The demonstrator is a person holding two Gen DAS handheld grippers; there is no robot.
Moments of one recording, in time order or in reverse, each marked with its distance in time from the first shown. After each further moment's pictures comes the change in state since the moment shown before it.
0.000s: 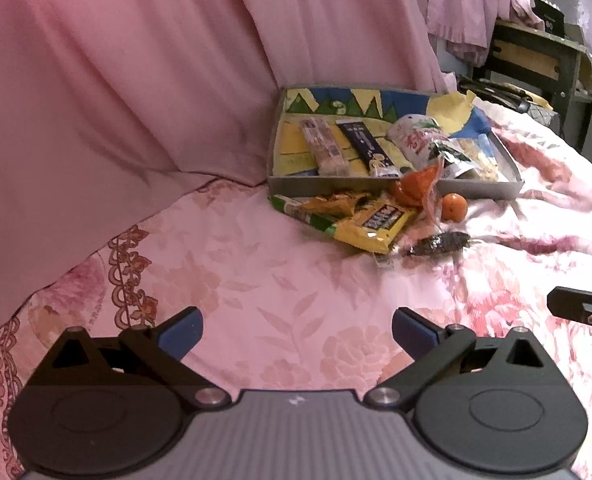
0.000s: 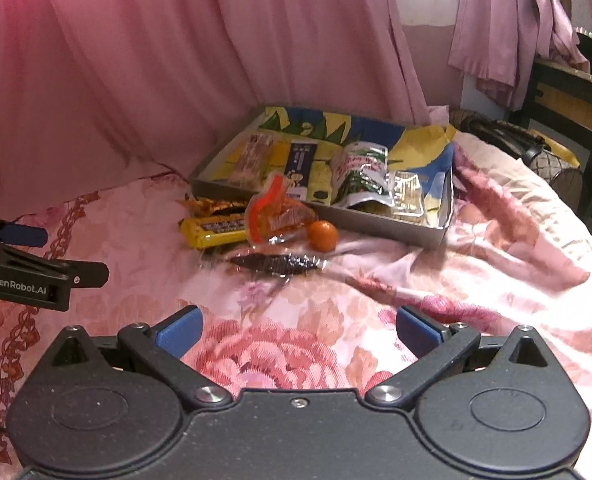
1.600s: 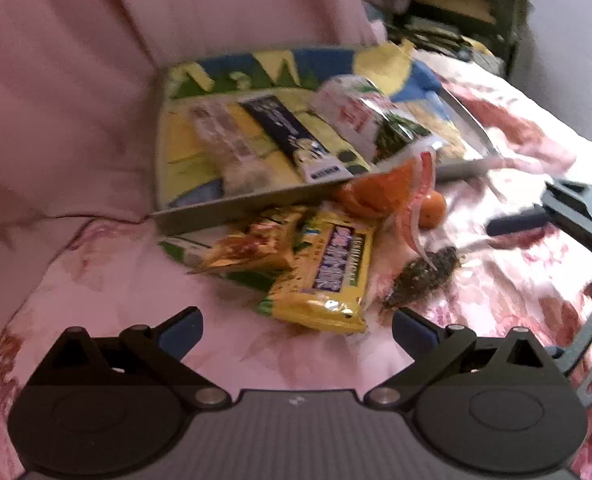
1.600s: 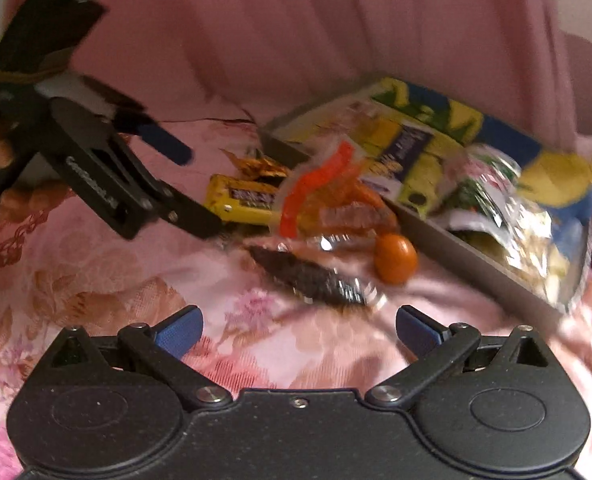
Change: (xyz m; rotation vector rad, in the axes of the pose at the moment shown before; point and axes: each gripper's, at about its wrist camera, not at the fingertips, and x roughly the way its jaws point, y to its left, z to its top) left arm 0.117 -0.017 0.064 0.220 0.124 -0.274; right arm 0.114 -0.022 0.021 -0.351 0.050 0.342
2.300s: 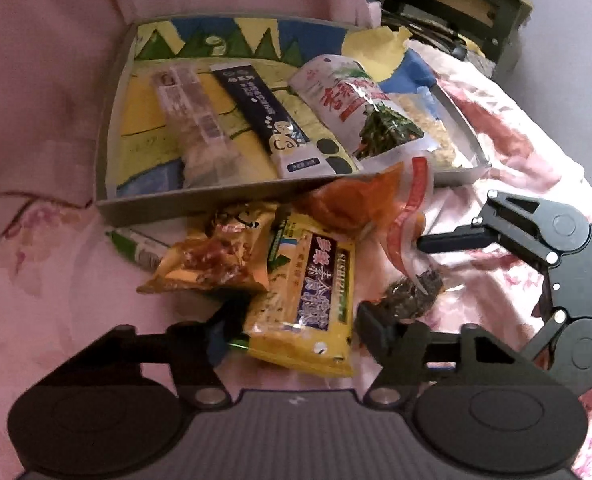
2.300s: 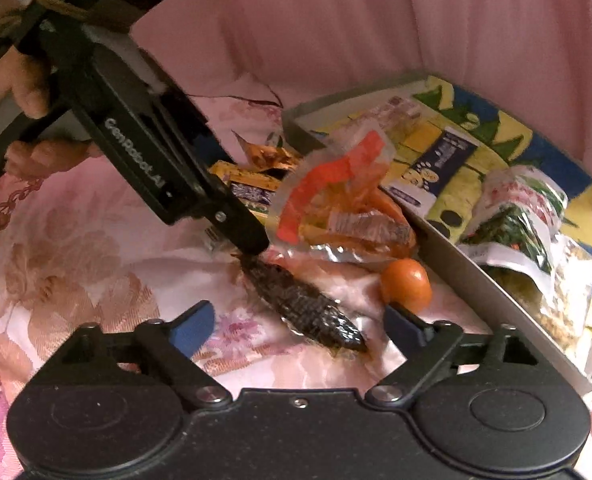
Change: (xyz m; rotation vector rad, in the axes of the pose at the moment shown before) left arm 0.028 0.015 0.018 -0.101 0.075 -0.156; right arm 0.035 -0.010 0.010 -0.105 0.041 0.063
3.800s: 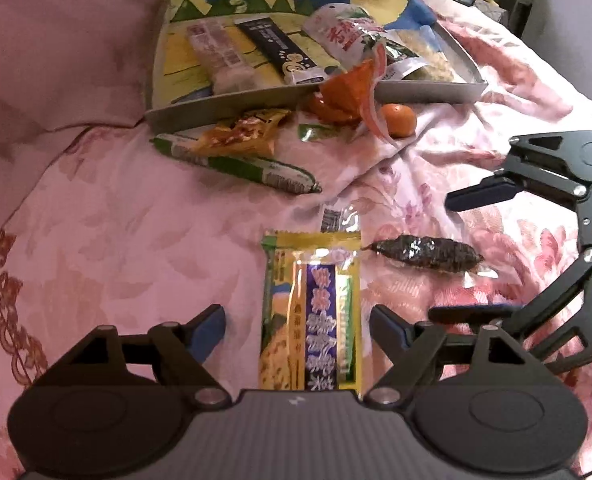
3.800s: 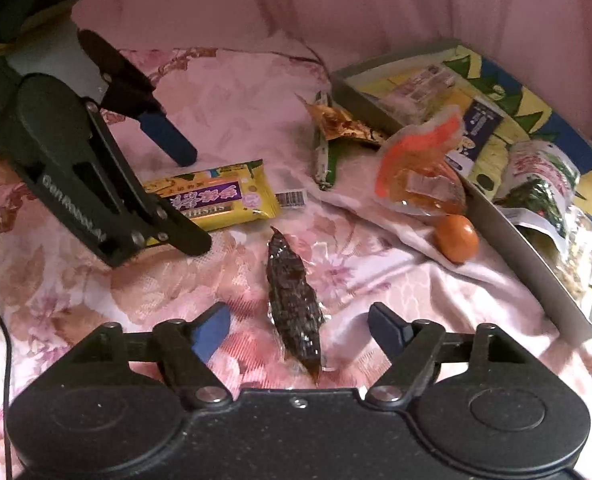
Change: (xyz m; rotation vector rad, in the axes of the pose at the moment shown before) left arm -0.035 -0.044 -0.061 0.020 0.108 0.181; right arm -0.020 0.049 0.008 -0.014 0.189 0.000
